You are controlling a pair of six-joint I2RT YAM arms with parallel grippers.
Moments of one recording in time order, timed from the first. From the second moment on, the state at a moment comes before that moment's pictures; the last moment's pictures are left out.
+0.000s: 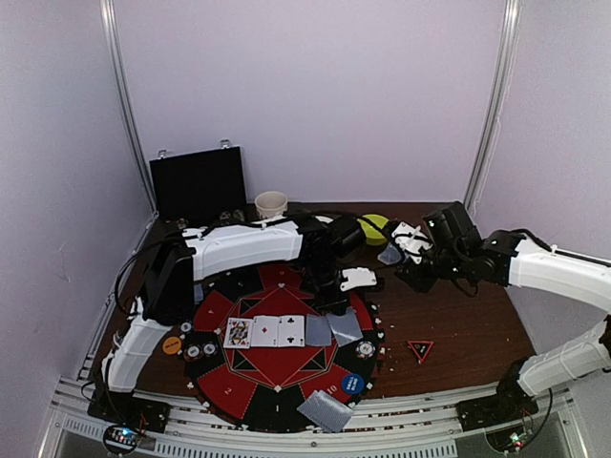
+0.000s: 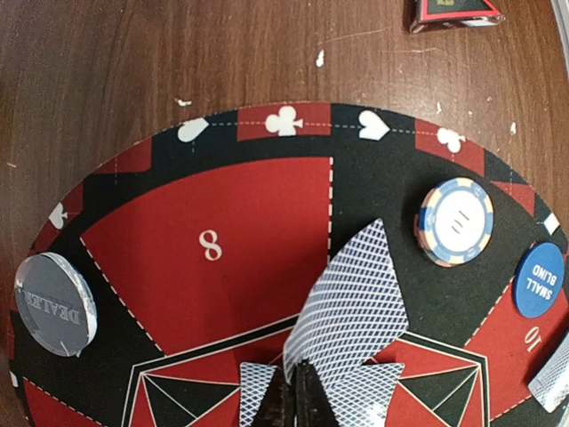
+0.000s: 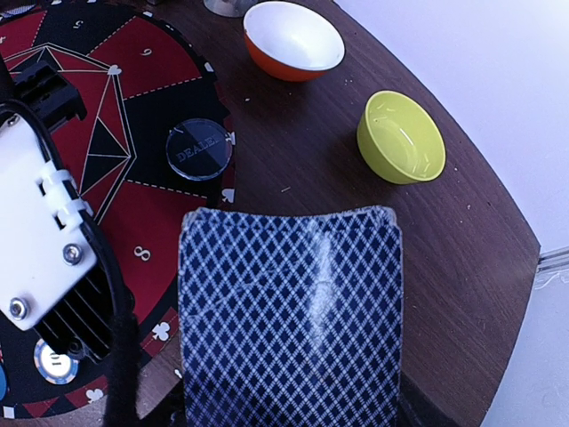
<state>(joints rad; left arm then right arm) -1.02 2.38 2.16 -1.05 0.21 0.48 0.68 1.23 0.91 -0.44 0.21 -0.28</state>
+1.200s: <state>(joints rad) -1.07 2.35 2.00 -0.71 0.03 0.55 0.67 1.20 0.87 -0.43 0.23 -0.26</state>
